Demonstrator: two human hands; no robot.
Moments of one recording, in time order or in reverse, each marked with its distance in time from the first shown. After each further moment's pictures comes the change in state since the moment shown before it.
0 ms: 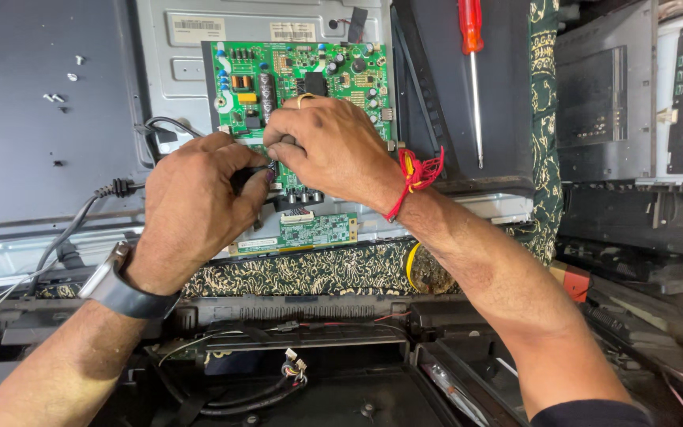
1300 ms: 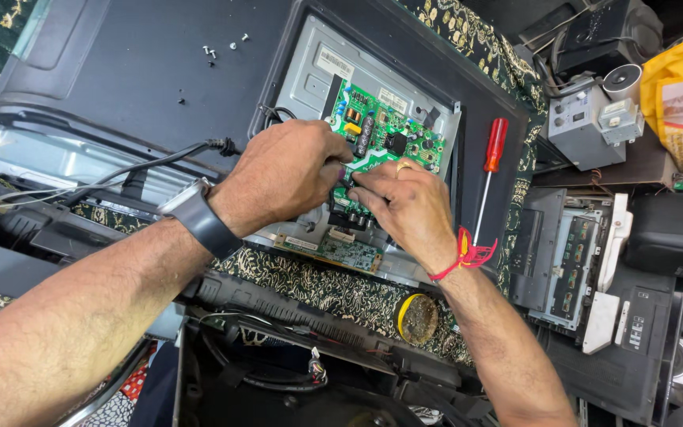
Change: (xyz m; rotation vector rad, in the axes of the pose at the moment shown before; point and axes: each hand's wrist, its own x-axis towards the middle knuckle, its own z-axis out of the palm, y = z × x) left_hand -0.008 -0.029 -0.020 -0.258 0.088 -0.037; right_hand -0.010 -0.043 -0.009 -0.347 -0.062 -0.147
